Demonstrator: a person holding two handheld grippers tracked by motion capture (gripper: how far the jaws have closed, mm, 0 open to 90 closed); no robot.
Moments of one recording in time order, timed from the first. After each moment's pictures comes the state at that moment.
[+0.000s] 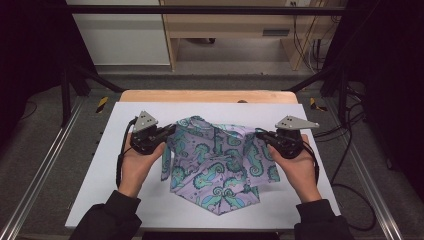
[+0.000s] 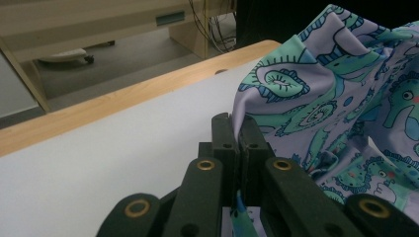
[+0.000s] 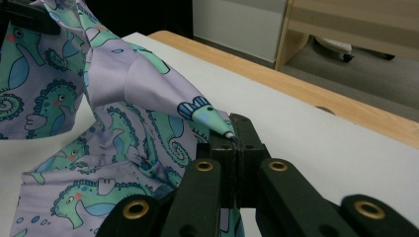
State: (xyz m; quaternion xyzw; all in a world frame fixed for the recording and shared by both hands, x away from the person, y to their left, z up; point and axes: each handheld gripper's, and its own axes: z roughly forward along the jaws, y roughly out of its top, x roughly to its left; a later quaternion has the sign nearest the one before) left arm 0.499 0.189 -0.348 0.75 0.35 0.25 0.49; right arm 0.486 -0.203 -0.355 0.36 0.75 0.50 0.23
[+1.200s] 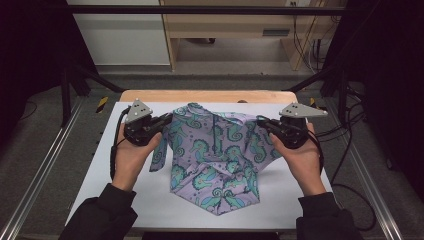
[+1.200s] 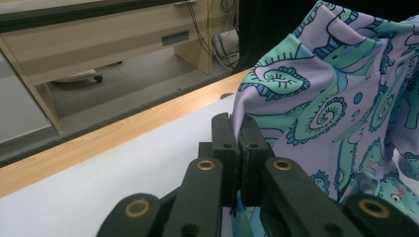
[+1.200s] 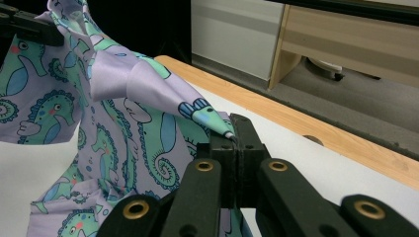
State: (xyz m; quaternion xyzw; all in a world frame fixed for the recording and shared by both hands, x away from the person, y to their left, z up) left arm 0.498 0.193 -0.315 0.75 0.34 0.27 0.50; right arm 0.484 -0.199 -0.313 0.35 0.74 0.51 0.25
